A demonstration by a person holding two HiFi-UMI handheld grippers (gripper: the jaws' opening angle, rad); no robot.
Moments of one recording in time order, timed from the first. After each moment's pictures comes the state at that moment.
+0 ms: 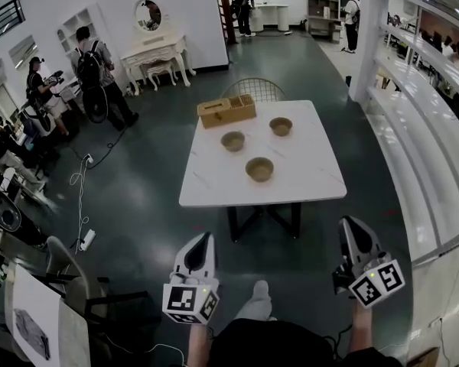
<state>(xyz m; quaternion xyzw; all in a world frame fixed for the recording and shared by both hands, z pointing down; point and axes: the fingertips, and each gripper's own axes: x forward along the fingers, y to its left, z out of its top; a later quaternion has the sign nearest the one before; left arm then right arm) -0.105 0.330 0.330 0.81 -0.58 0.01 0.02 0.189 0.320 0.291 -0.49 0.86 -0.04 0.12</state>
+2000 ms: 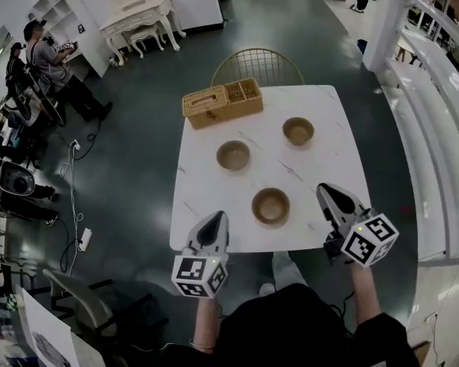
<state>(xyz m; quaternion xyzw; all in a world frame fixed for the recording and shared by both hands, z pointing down) -0.112 0.004 0.423 0.82 -0.55 0.07 0.14 0.111 -0.041 0.371 -0.42 0.89 -0.18 0.03</state>
